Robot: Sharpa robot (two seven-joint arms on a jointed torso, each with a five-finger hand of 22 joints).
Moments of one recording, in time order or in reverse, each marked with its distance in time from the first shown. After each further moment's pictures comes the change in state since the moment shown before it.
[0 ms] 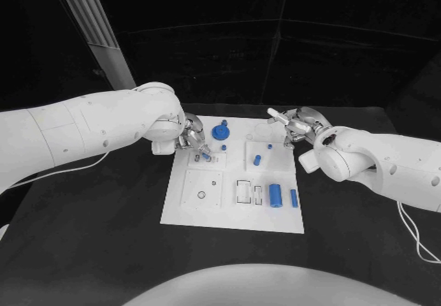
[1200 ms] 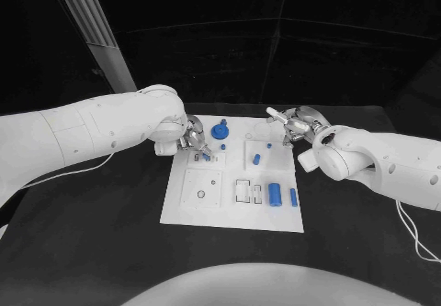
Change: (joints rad) left arm -0.020 0.037 0.000 -0.054 0.000 -0.001 -0.014; left_hand 0.001 0.001 0.001 -0.001 0.003 -0.001 -0.001 0.000 0.002 0.000 0.000 0.000 0.000 0.000 0.000 0.000 0.000 0.000 0.000 0.000 0.000 0.000; right arm -0.001 0.001 0.000 0.001 0.000 -0.002 0.000; right_hand 0.000 0.000 0.000 0.000 0.000 0.000 0.000 0.000 0.000 0.000 0.000 0.000 0.000 0.000 0.000 0.000 0.000 0.000 0.000 0.000 0.000 0.000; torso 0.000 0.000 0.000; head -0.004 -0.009
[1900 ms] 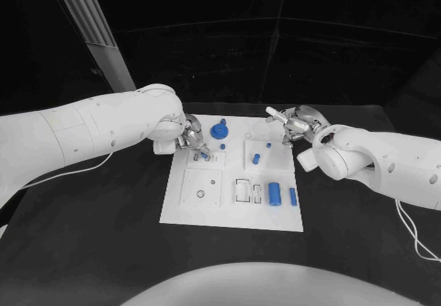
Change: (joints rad) left arm -0.004 0.005 0.001 -0.022 0.000 0.007 0.002; left_hand -0.011 -0.002 0.003 -0.001 0.000 0.000 0.000 -0.004 0.007 0.000 0.000 0.000 0.000 0.000 0.000 0.000 0.000 0.000 0.000 0.000 0.000 0.000; right arm 0.000 -0.001 0.000 0.001 0.000 0.000 0.000; right_hand 0.000 0.000 0.000 0.000 0.000 0.000 0.000 0.003 0.000 0.000 0.000 0.000 0.000 0.000 0.000 0.000 0.000 0.000 0.000 0.000 0.000 0.000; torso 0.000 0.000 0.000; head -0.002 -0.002
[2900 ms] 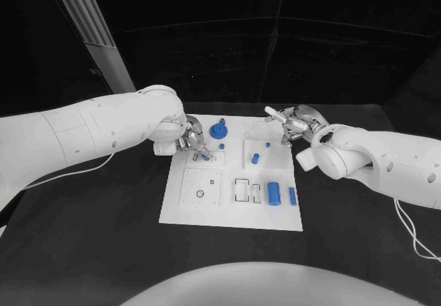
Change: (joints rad) left arm -0.005 0.008 0.000 -0.002 0.000 0.024 0.007; left_hand 0.004 0.006 0.001 -0.001 -0.012 0.001 0.001 0.000 0.012 0.000 0.000 0.000 0.000 0.000 0.000 0.000 0.000 0.000 0.000 0.000 0.000 0.000; right arm 0.000 0.002 0.000 -0.001 0.000 0.000 -0.001; right_hand 0.000 0.000 -0.002 0.002 0.000 0.000 0.000 0.003 0.000 0.000 0.000 0.000 0.000 0.000 0.000 0.000 0.000 0.000 0.000 0.000 -0.007 0.000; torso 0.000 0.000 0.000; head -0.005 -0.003
